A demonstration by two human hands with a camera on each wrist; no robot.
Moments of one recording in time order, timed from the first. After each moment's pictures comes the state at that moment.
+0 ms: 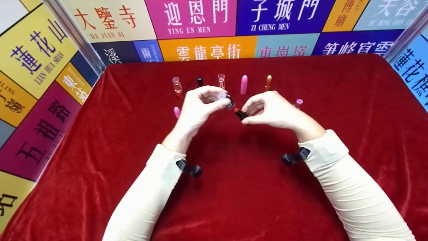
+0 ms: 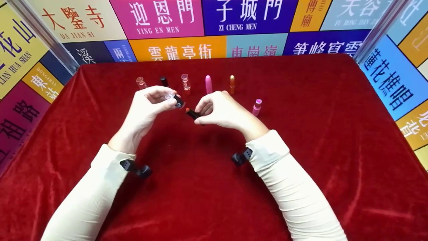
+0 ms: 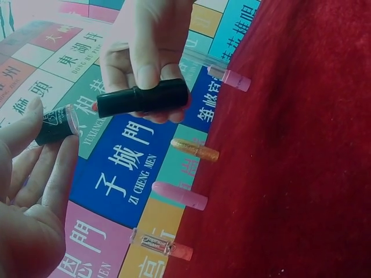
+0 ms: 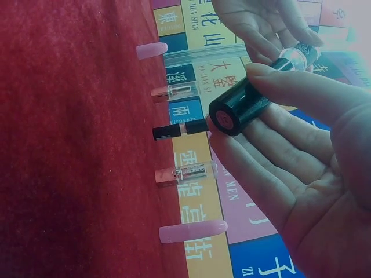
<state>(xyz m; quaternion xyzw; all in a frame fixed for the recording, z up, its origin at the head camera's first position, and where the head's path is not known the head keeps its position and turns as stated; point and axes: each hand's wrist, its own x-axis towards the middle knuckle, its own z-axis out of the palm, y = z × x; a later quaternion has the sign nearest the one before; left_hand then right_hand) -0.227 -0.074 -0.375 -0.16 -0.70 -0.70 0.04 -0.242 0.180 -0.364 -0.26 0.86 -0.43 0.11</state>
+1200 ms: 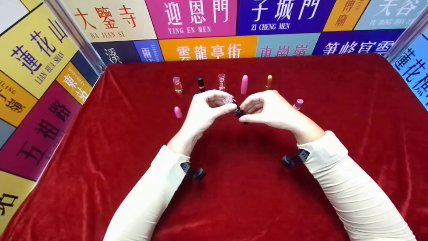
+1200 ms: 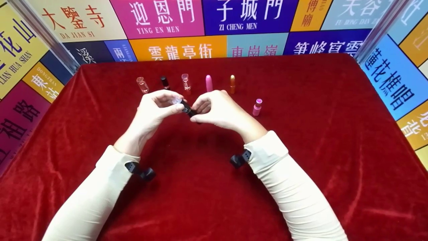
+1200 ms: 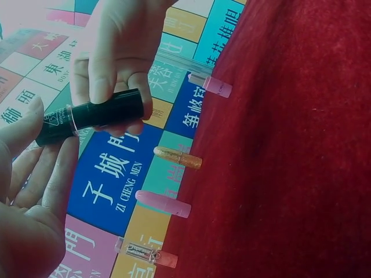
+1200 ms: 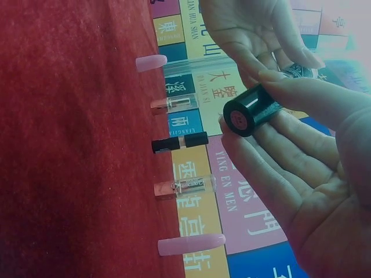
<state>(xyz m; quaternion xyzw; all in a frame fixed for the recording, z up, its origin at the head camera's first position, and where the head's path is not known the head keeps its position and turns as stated) -0.223 -0.062 -0.383 -0.16 -0.71 -0.69 0.02 -0.238 0.172 -0.364 -0.25 0.85 -0.46 0.09</state>
